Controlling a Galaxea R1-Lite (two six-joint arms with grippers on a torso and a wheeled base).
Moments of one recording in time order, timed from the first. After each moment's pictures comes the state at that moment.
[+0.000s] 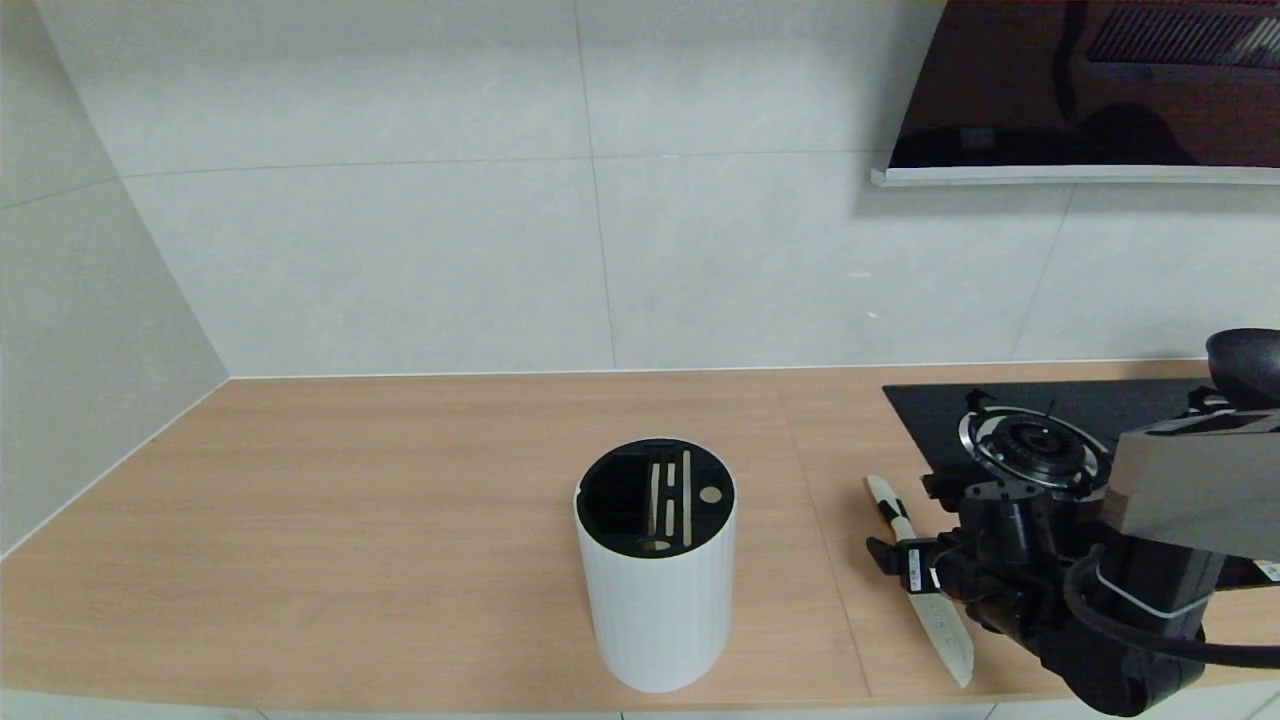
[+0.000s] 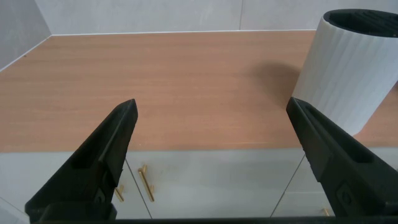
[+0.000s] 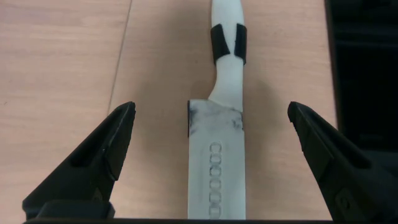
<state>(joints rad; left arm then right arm) 0.00 0.00 0.00 0.00 0.00 0.00 0.31 2.28 -0.53 -1.22 -0.21 0.13</state>
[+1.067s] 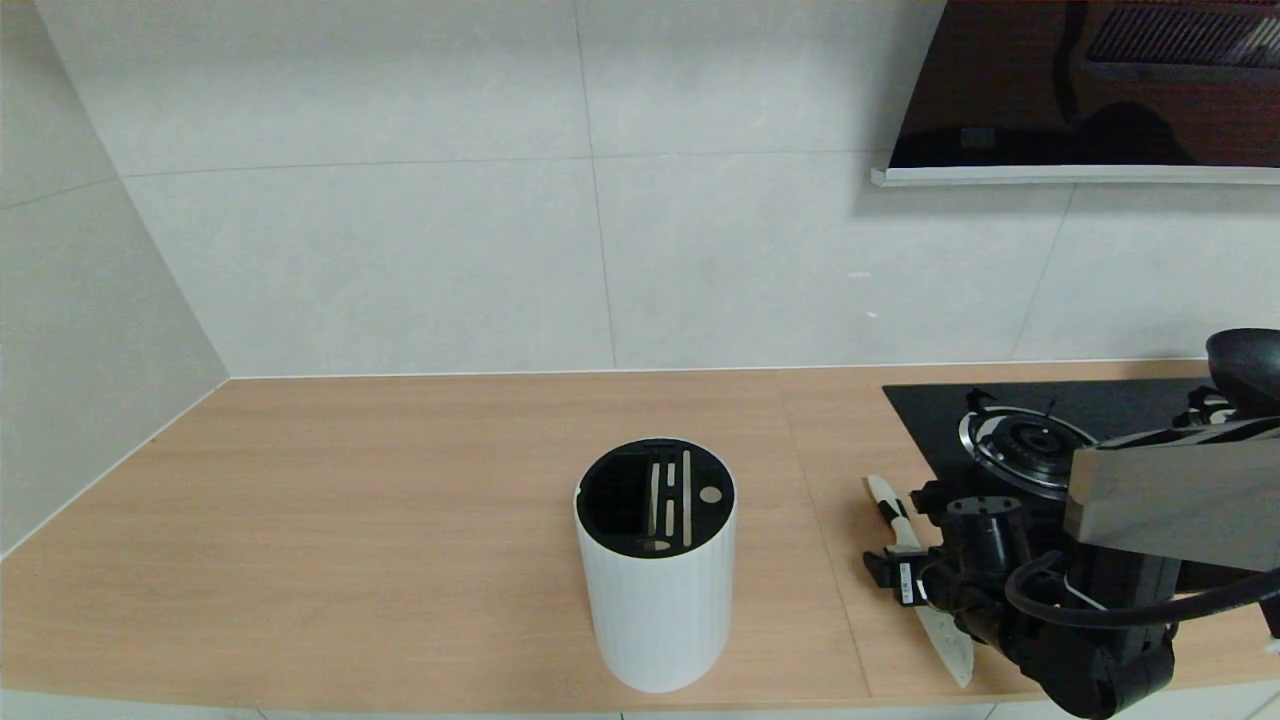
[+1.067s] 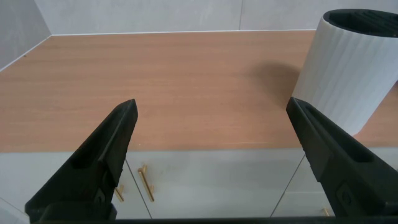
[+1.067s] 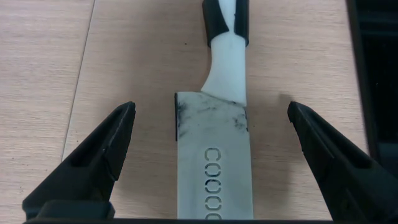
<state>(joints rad) 0.00 0.00 0.00 0.00 0.00 0.00 0.31 2.37 -0.57 -1.24 -0.24 0.13</state>
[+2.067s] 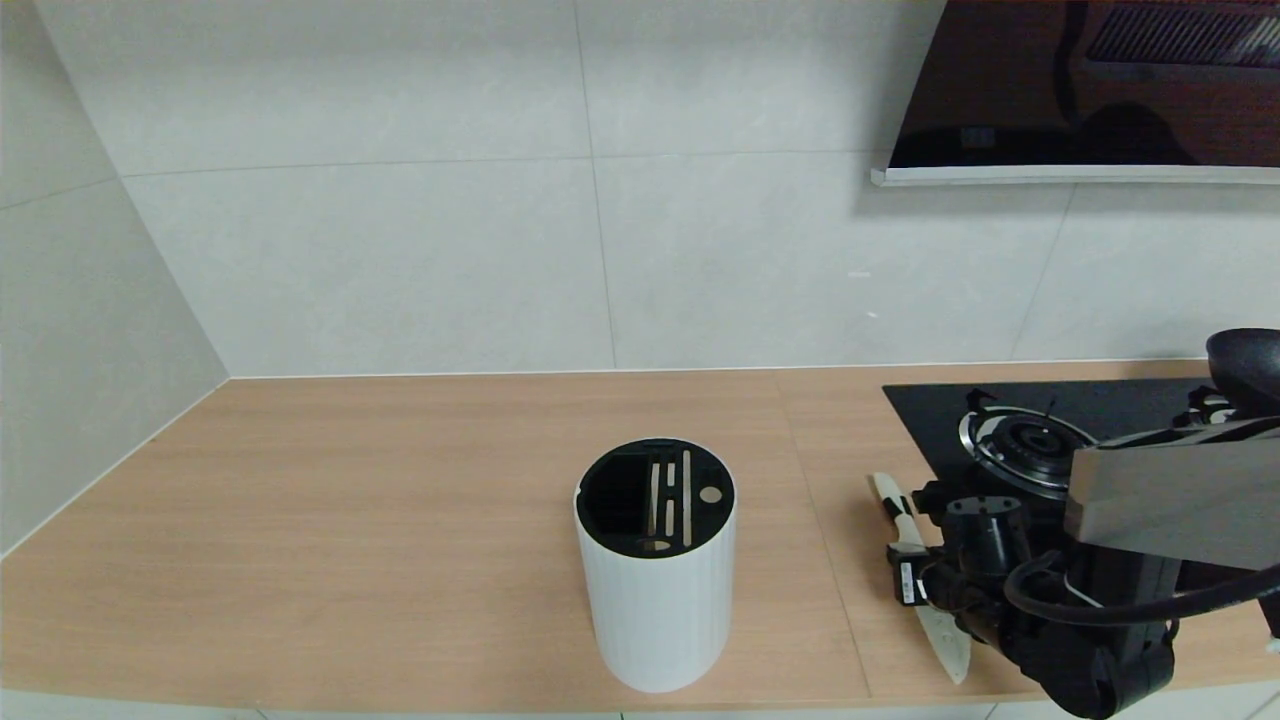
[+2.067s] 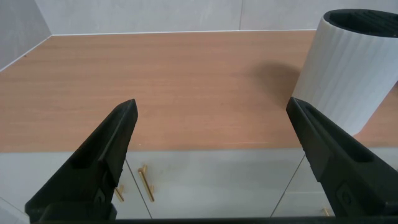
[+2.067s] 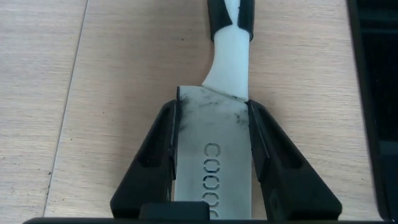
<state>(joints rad) 0.00 0.00 0.00 0.00 0.00 0.00 0.31 2.36 -0.57 -1.24 -0.26 0.13</state>
